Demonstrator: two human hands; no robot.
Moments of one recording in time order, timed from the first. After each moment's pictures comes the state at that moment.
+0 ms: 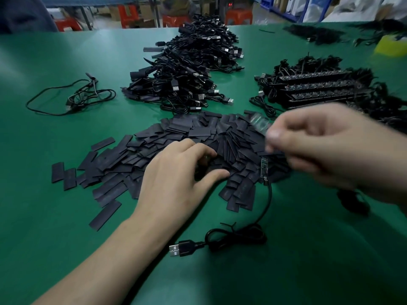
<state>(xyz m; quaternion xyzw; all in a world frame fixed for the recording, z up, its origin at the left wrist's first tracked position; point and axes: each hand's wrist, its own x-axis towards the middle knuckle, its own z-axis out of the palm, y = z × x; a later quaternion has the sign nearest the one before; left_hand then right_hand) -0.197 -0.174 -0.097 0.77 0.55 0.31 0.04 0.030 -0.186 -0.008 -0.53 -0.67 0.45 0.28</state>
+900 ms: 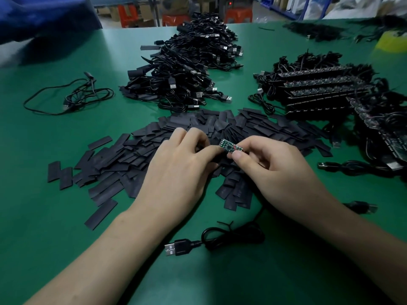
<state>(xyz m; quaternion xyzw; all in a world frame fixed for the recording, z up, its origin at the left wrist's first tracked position) -0.194 -0.160 -0.102 0.84 0.48 0.24 -0.09 -0.003 -0.181 -0.089 -0.54 -0.70 0.27 0.38</state>
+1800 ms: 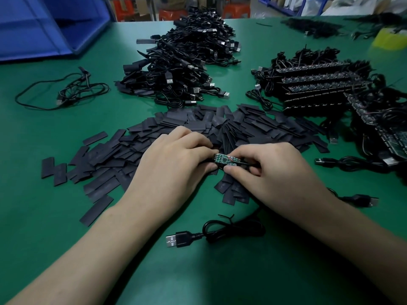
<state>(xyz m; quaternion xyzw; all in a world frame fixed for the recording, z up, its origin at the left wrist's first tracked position) -0.201 -0.161 -0.094 0.86 0.44 0.23 -0.05 0.003 -0.182 -0.096 -0.57 -0.77 0.12 0.26</state>
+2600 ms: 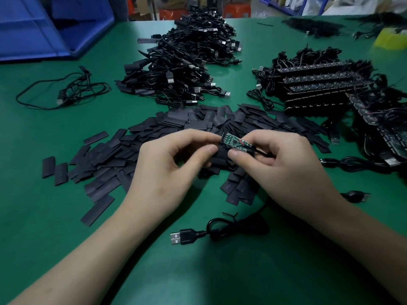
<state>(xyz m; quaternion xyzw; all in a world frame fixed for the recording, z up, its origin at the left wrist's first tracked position) -0.201 -0.173 -0.093 0.73 0.43 0.48 0.25 0.000 -0.183 -0.088 -0.53 -0.71 0.24 0.40</state>
